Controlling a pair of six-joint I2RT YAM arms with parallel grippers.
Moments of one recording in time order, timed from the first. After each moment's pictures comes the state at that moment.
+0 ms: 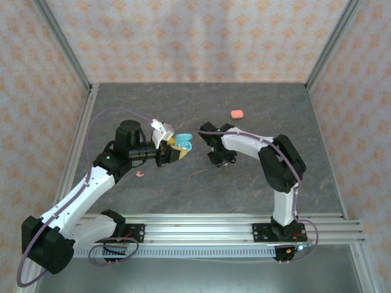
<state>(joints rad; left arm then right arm) -0.39 1.03 0.81 -0.23 0.73 0.04 0.68 1.92 1.32 -0.93 0.18 0.19</state>
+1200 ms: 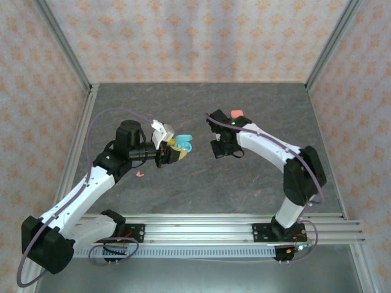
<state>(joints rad) -0.39 1.03 0.82 -0.26 0.73 0.06 0.65 1.67 1.35 -0.98 0.05 0.32</state>
